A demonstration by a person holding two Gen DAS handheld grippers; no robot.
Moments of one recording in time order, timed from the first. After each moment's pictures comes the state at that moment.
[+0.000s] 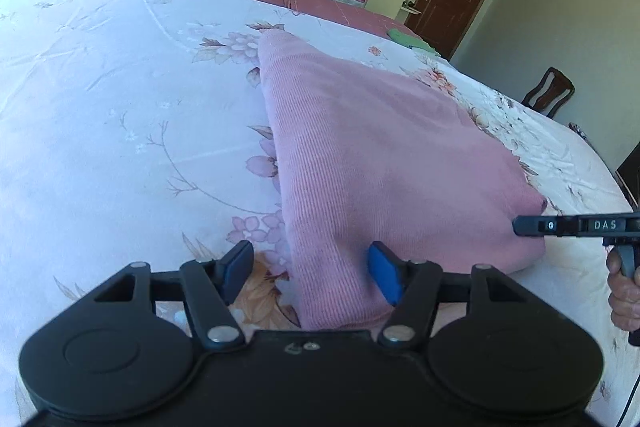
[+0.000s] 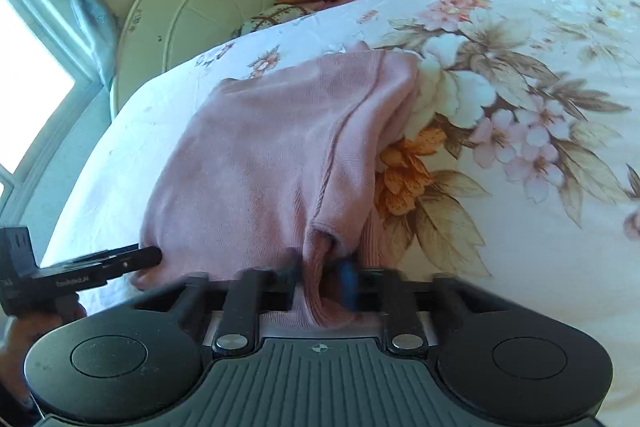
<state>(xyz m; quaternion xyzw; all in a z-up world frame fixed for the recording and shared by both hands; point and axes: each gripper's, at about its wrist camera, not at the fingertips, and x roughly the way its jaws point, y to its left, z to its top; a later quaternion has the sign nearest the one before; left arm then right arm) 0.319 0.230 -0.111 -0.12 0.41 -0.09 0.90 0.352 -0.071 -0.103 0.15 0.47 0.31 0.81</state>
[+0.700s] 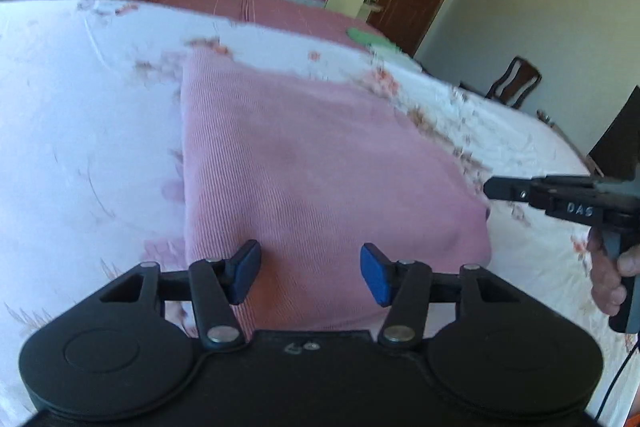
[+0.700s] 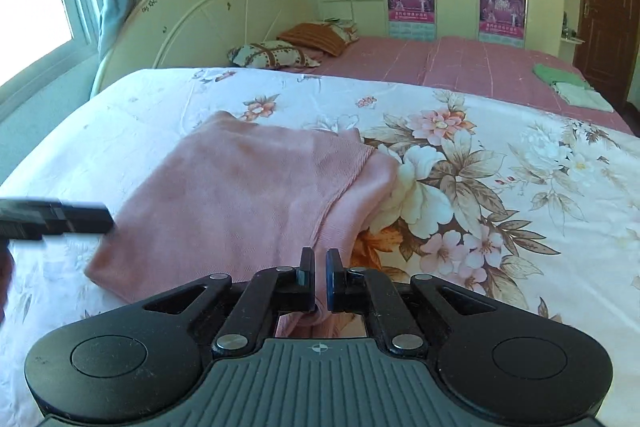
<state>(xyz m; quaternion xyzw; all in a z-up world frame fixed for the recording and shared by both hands) 0.320 0.187 -0.101 -0.11 0.41 -0.14 0.89 0.330 -0.062 -0.051 0.02 0.38 0.27 0.88</state>
